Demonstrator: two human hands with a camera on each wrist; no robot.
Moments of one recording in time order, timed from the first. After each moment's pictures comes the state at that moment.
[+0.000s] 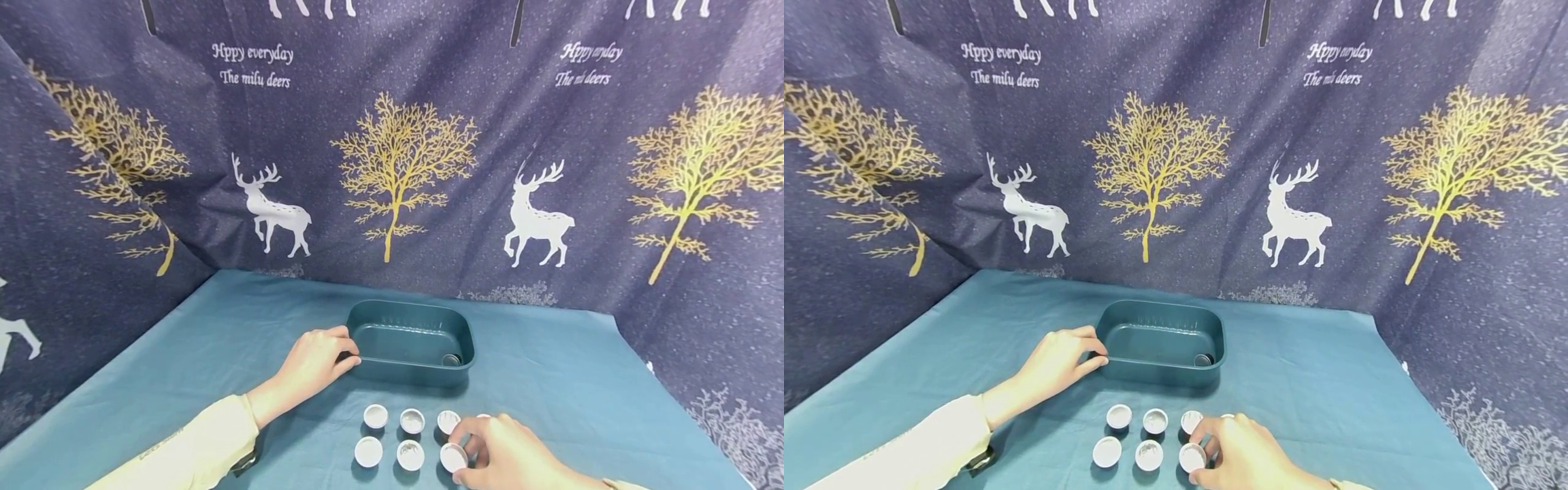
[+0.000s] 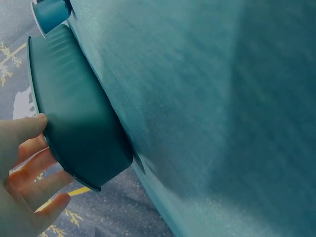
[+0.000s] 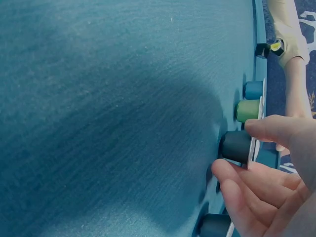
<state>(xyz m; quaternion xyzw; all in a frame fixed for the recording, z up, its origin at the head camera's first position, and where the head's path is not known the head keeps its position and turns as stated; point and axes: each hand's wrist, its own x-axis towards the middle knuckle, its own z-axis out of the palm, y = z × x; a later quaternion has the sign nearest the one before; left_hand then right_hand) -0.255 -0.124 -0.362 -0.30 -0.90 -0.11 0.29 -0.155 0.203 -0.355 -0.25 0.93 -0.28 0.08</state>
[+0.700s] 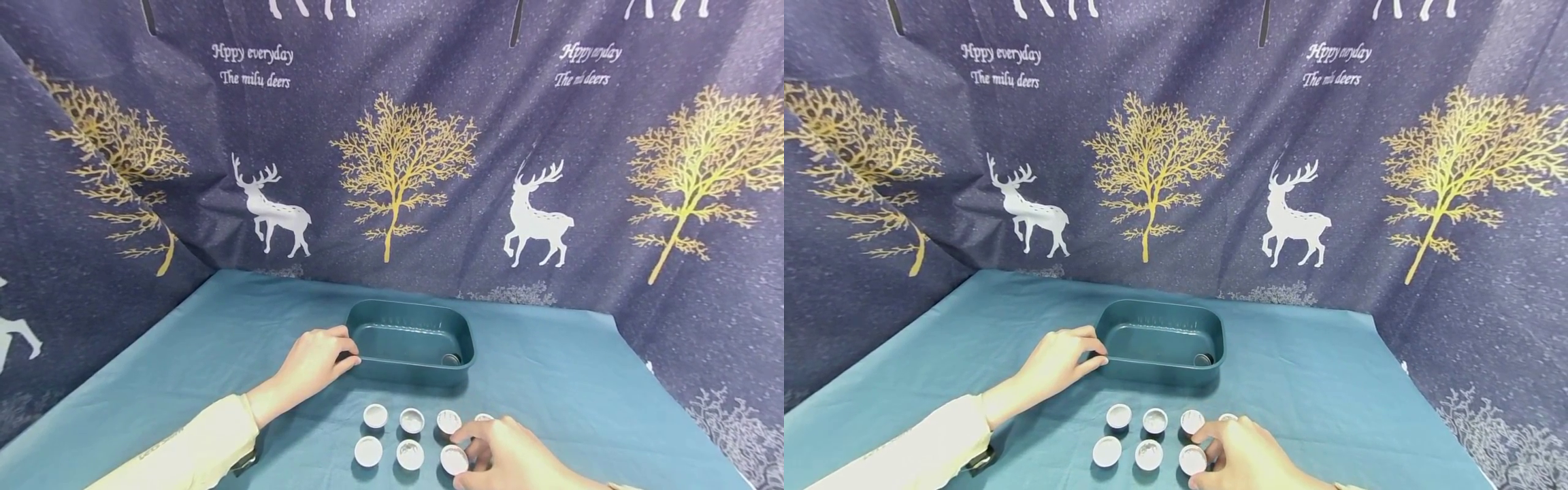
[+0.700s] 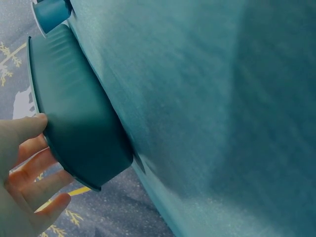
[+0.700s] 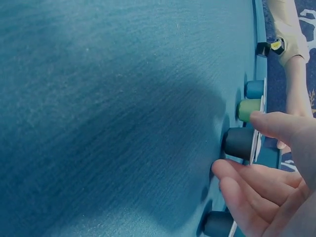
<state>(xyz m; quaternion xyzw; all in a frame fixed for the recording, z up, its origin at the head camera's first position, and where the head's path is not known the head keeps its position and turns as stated) -0.255 -0.124 -0.363 -0.30 -0.90 -0.11 0.29 -0.153 0.208 -0.357 -0.26 0.91 -0.30 0.09</state>
